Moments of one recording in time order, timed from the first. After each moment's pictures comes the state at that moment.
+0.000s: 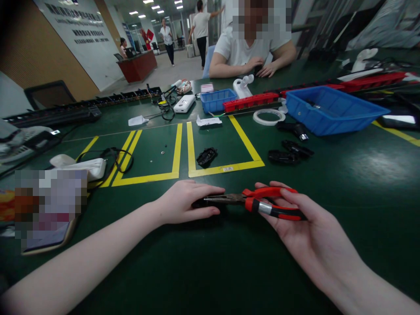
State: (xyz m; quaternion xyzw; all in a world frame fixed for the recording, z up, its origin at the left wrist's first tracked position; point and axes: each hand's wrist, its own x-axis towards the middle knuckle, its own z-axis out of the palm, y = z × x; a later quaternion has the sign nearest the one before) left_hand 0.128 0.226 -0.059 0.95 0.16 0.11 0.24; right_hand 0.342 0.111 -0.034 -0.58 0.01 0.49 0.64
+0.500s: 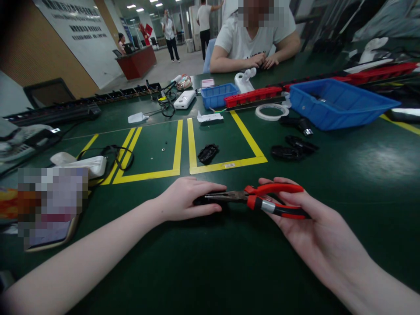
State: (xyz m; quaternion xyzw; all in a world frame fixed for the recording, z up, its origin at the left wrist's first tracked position) left_hand 0.128 0.227 -0.059 0.96 0.16 0.10 0.23; right_hand 0.345 0.111 -0.036 -0.60 0.00 0.50 0.62
